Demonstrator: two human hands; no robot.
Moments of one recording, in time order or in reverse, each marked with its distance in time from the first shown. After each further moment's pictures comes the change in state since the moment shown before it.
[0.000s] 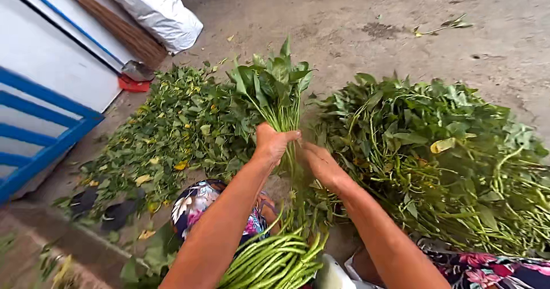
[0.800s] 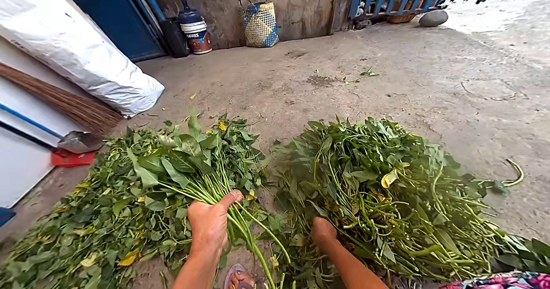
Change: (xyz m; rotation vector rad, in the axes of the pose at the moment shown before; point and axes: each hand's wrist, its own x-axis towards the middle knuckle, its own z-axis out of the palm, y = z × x) left_hand 0.017 0.020 -0.020 -0.046 0.280 0.122; right_hand 0.031 0.185 -0.038 -0.741 0.036 0.882
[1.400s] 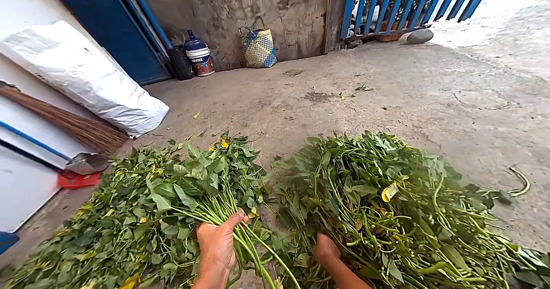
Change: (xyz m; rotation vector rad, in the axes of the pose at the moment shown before) left_hand -0.006 -0.010 0.008 -0.087 0.018 -0.122; right_hand 0.012 0.003 0.011 0.163 0.000 0.065
